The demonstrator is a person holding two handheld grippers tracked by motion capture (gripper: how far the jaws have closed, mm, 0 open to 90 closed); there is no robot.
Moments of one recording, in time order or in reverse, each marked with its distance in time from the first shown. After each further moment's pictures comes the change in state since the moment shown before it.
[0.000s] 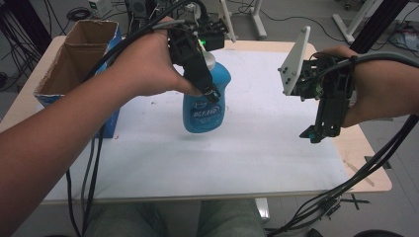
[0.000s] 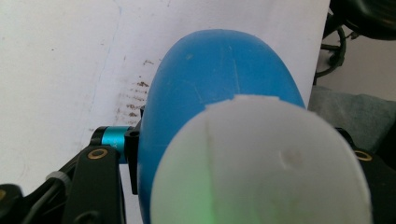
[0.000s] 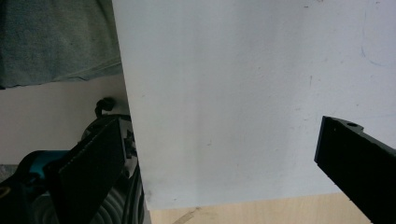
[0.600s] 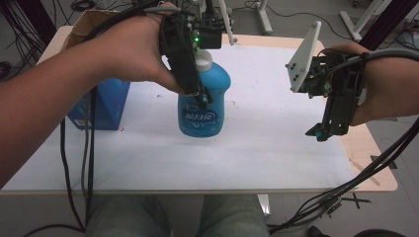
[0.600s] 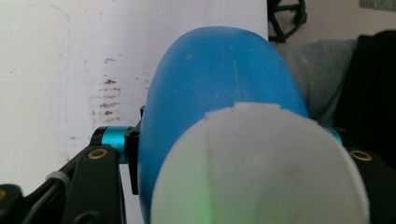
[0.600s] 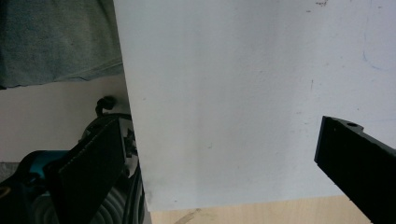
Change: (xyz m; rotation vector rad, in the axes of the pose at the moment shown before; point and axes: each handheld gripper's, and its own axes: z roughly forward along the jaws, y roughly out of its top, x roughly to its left) left arm -0.010 -0.020 -0.021 0.043 -0.142 0.254; right arm 0.001 0.007 0.001 0.011 0.005 -0.010
